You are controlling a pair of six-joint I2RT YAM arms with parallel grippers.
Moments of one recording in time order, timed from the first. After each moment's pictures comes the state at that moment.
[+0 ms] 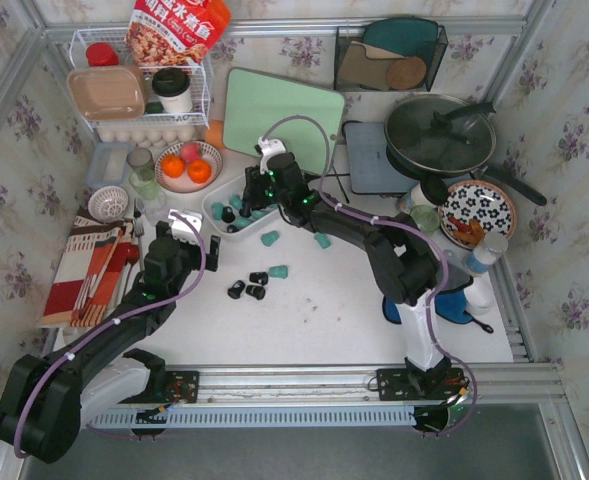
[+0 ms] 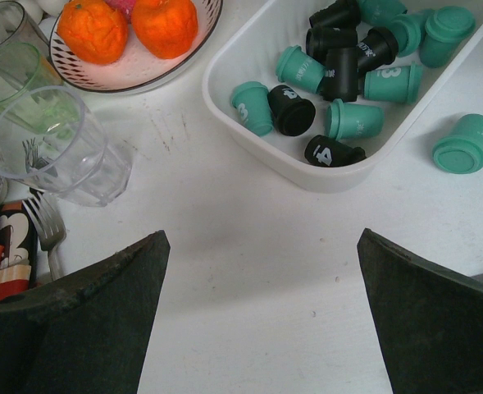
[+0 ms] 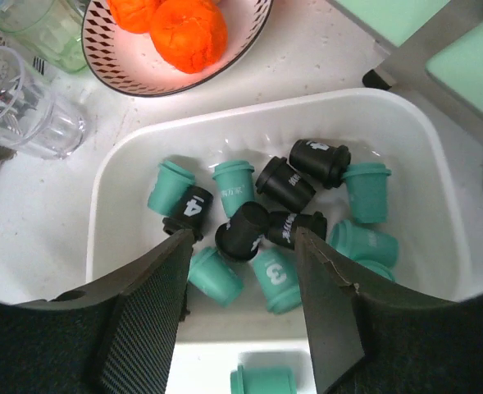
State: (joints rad) left arm -0.40 1.00 0.37 0.35 -0.16 0.11; right arm 0.69 2.13 1.57 0.17 0.03 0.27
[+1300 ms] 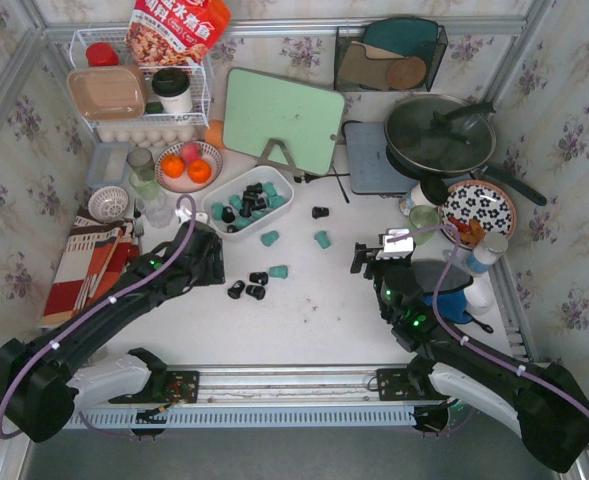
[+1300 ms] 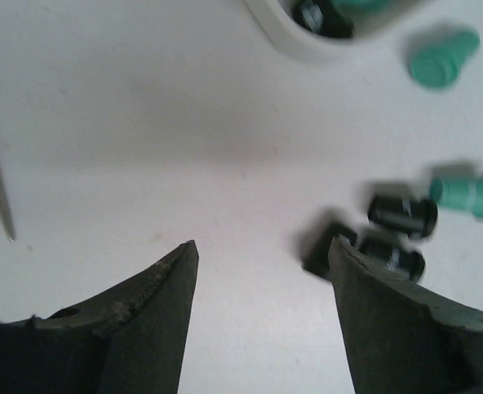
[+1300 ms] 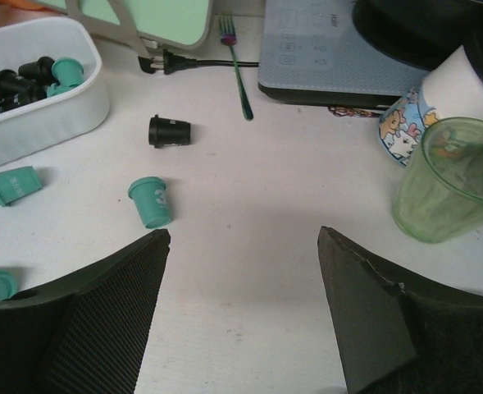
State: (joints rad) left arm -0.58 1.09 0.78 -0.58 -0.25 -0.48; right arm 0.68 0.84 0.22 0.52 0.61 0.09
